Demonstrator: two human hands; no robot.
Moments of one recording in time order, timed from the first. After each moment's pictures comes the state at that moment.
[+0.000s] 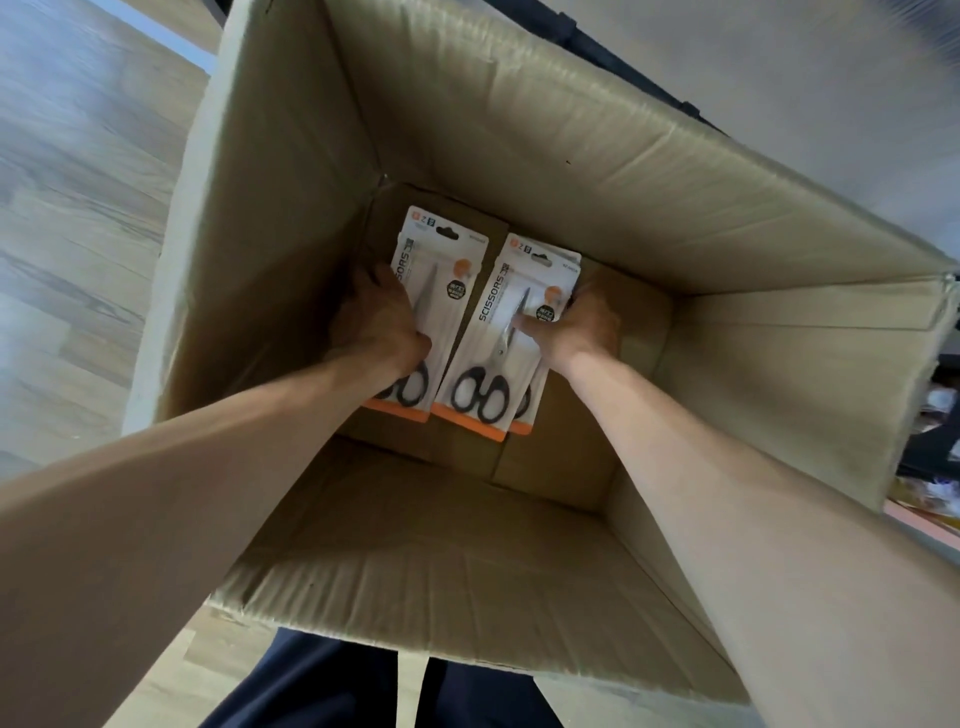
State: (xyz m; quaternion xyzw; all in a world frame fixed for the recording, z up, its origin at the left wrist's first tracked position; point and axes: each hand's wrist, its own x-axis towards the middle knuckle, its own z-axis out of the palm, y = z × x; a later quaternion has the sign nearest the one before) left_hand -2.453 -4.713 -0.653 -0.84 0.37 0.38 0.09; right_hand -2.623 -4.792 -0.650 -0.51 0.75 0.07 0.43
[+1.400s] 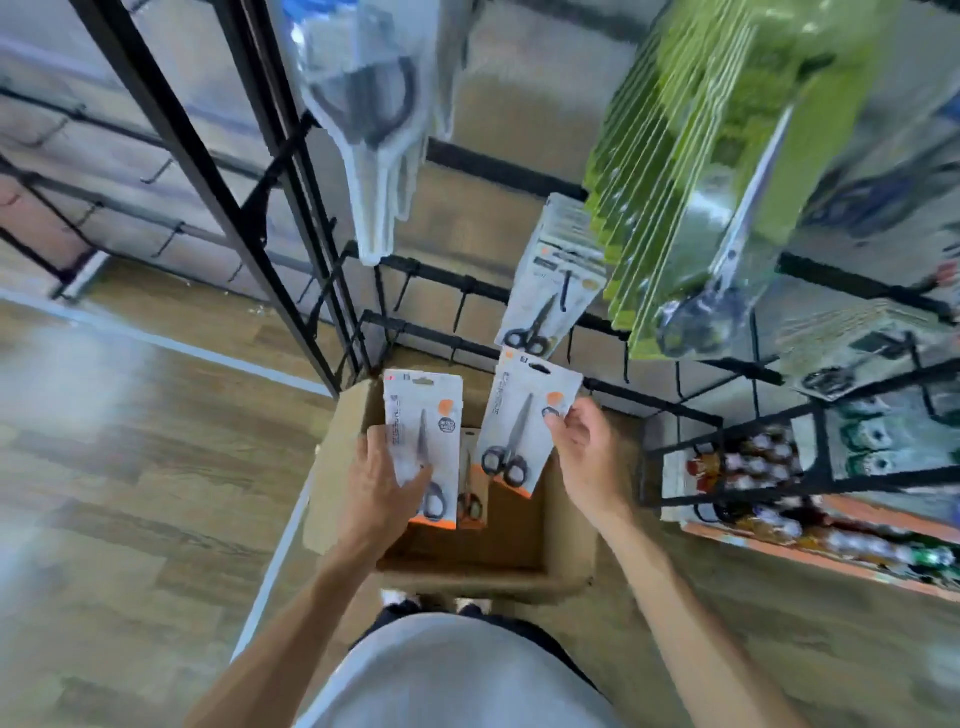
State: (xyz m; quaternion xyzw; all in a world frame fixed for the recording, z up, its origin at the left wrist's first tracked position) left_hand -2.449 -4.637 -0.304 -0.79 0.47 0.31 -0.26; right_hand -2.672 -4.723 -0.254 -0.57 0.64 -0.28 0.43
